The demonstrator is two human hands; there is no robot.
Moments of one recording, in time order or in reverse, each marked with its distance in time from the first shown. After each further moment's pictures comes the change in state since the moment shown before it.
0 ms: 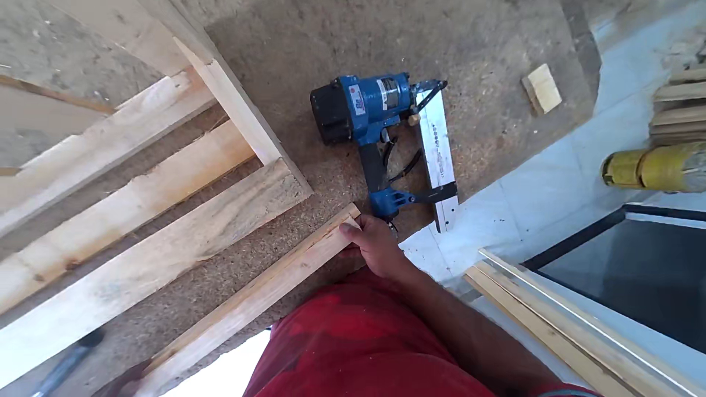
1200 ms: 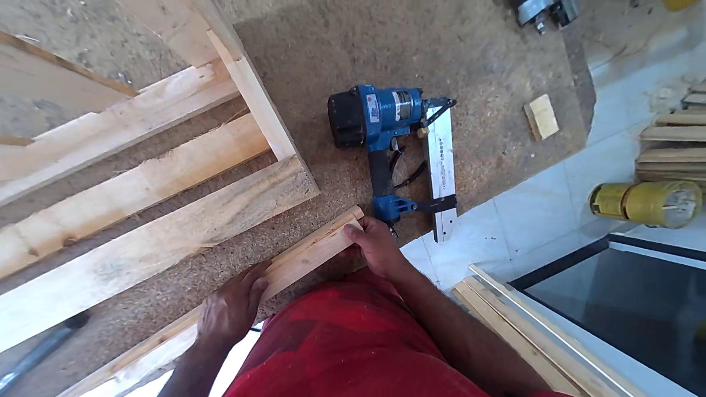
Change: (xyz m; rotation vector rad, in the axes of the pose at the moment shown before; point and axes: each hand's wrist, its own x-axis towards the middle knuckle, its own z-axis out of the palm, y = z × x) left_hand 0.059 0.220 0.030 -0.067 0.494 0.531; right_hand 0.001 0.000 -0.005 -0.038 -0.052 -0.009
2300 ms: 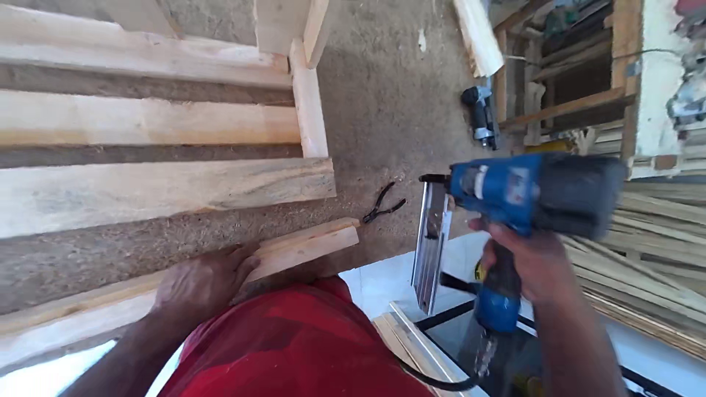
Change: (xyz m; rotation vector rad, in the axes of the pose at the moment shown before) left_hand 0.000 -0.003 0.001 -0.070 0.039 -0.005; right_hand -0.146 -0.204 -0.066 -0.718 0.403 -0.346
